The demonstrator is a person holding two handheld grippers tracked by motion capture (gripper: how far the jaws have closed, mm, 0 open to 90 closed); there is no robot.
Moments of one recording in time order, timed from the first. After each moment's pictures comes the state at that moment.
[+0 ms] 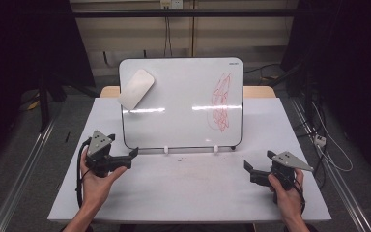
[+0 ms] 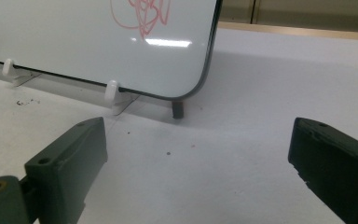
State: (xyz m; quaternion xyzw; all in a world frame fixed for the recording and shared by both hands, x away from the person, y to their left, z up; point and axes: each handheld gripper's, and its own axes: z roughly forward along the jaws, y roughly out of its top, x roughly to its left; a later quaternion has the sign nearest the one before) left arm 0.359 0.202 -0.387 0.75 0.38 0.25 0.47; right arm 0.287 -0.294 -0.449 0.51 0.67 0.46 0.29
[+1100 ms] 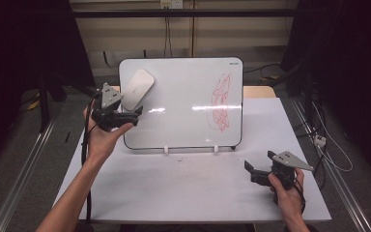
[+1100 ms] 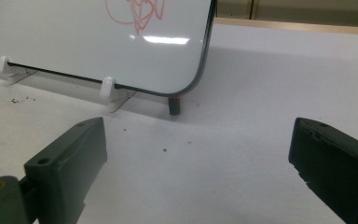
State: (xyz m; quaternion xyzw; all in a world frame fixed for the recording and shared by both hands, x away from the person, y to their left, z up) left arm 0.440 0.168 -0.312 0.77 0.32 0.34 0.43; right arm 0.288 -0.296 -0.451 0.51 0.67 0.45 0.28
